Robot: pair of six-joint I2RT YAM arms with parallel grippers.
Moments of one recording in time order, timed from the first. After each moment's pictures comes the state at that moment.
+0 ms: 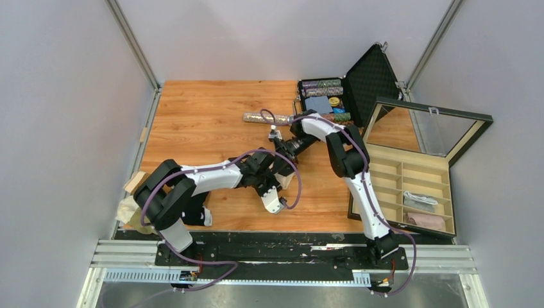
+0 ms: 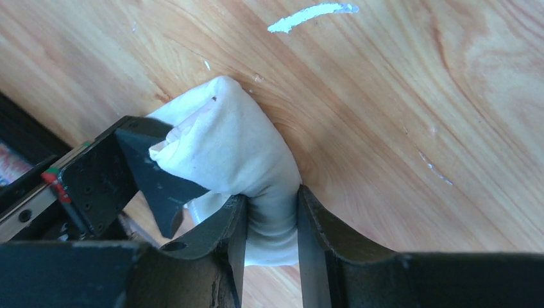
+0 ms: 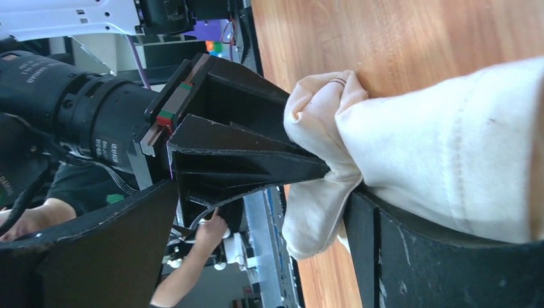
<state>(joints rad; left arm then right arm) -0.82 1.67 0.86 -0.28 0.22 1.72 0.46 2.57 2.01 -1.45 -1.29 -0.54</state>
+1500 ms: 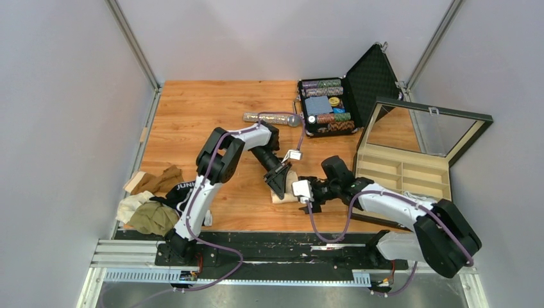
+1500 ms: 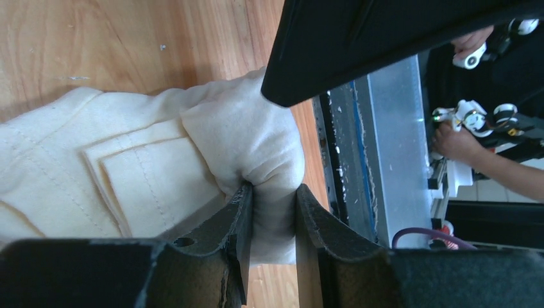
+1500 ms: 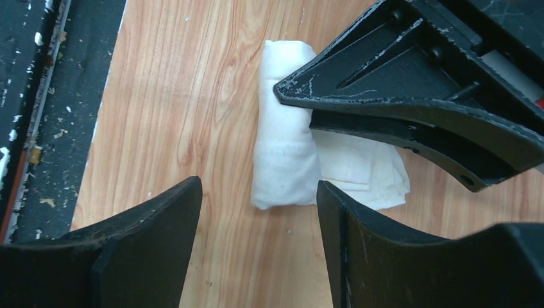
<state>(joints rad) -0.63 2.45 1.80 -1.50 1.15 1.19 0.64 1.22 0.52 -0.13 -0.68 -0.97</state>
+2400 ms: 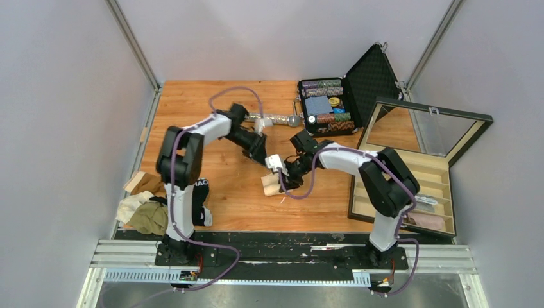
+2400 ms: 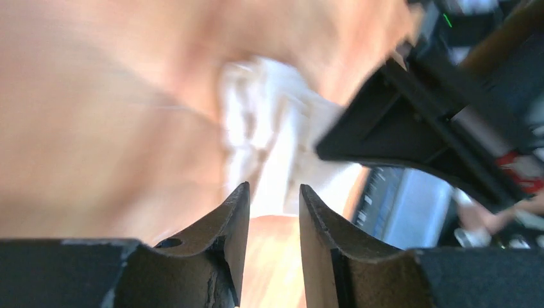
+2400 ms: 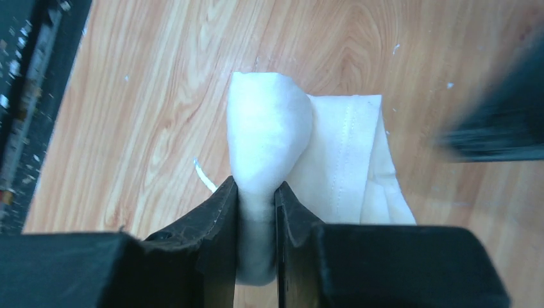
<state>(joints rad) -0.40 2.15 1.49 -0.88 1.03 0.37 0.65 1.77 1.03 -0.38 -0.80 -1.04</state>
